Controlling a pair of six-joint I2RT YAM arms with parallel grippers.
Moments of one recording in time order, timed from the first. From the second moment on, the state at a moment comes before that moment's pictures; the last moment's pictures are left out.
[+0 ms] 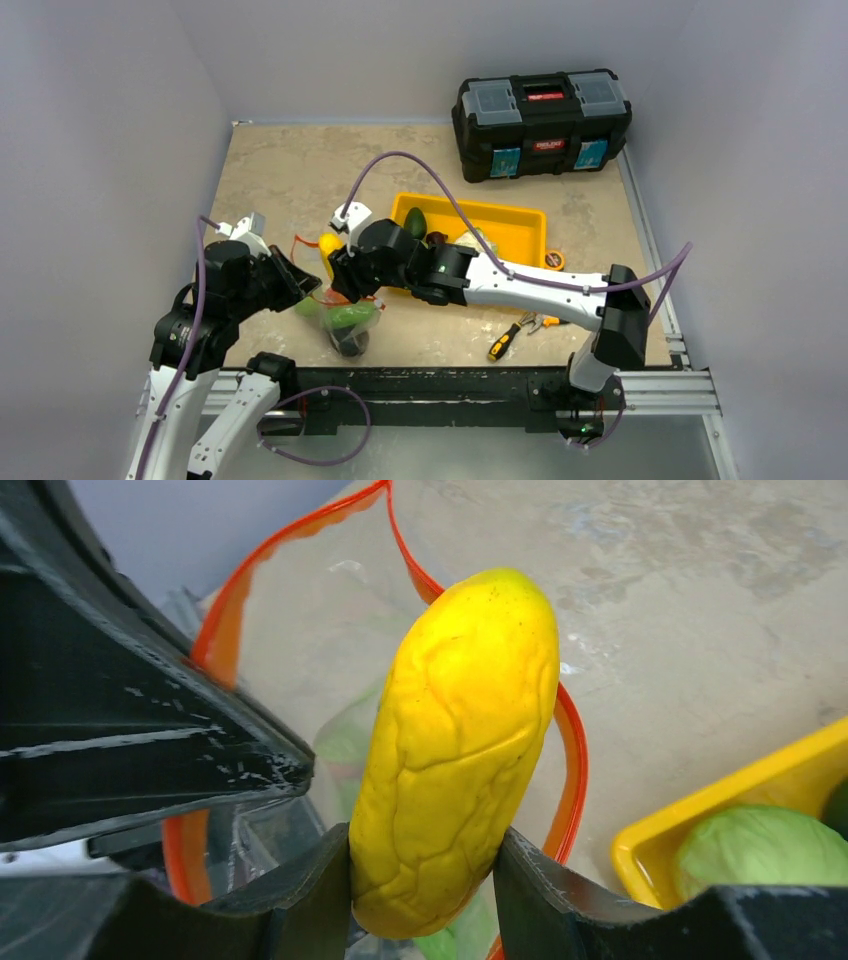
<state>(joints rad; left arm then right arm) -0.25 0.57 1.00 -1.06 0.16 -0.75 1.21 1.65 1.46 -0.28 0.07 0.34</state>
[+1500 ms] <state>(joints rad) -0.25 0.60 1.00 -1.07 0.22 -0.69 1.31 1.66 1.40 -0.35 0.15 0.18</state>
